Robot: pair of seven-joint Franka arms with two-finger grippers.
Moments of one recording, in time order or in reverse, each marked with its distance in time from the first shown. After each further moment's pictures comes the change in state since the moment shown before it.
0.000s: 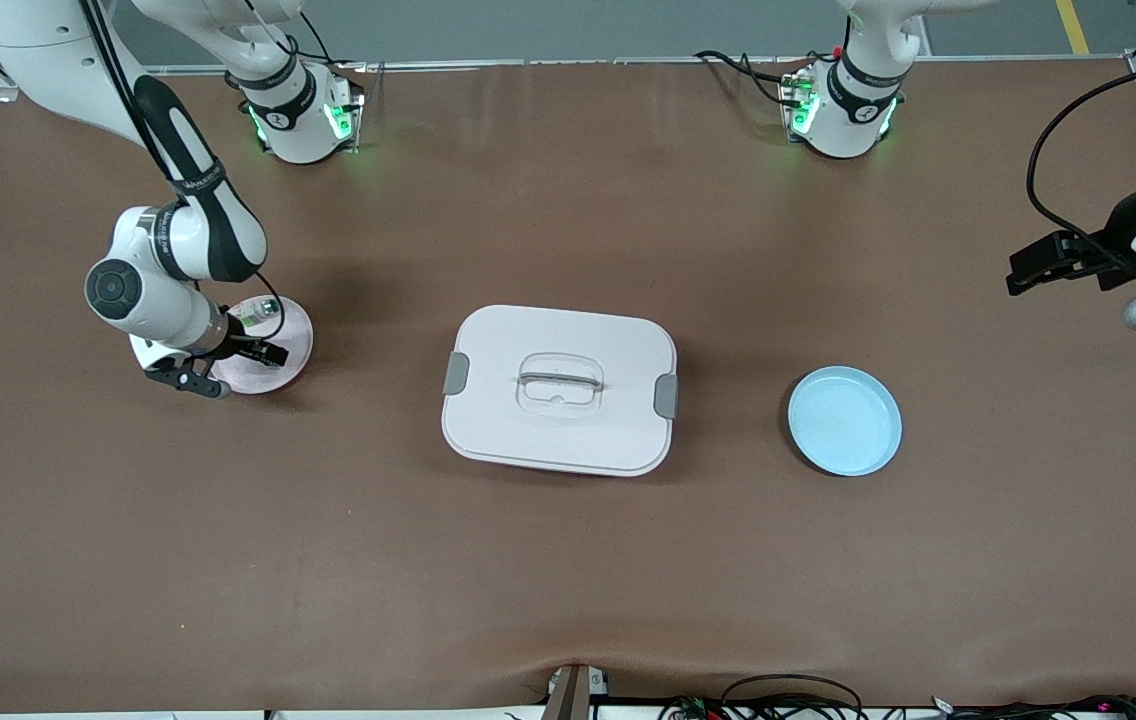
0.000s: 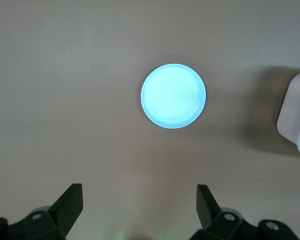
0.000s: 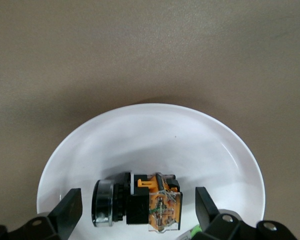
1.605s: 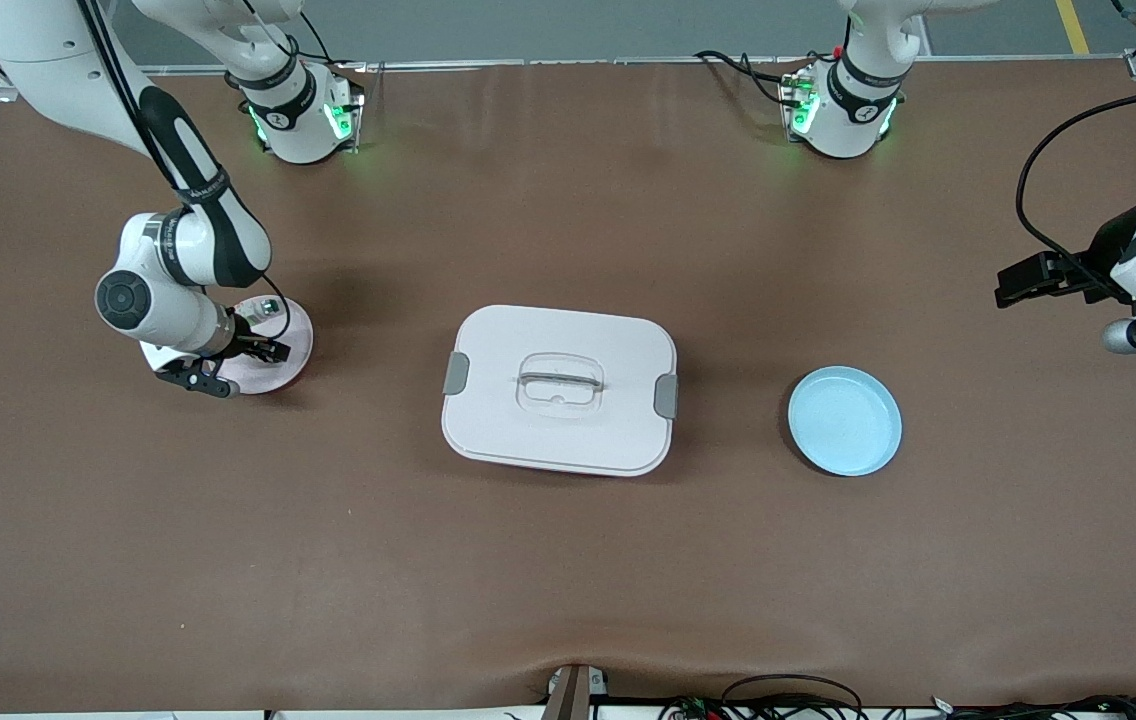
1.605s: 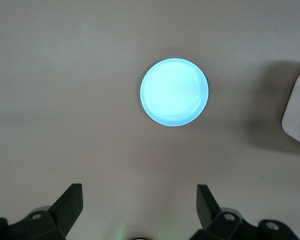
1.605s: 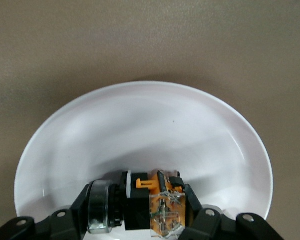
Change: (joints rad) left arm 0.002 0.039 0.000 0.000 0.000 0.000 0.000; right arm 0.002 0.026 0.000 0.023 0.000 -0.079 0.000
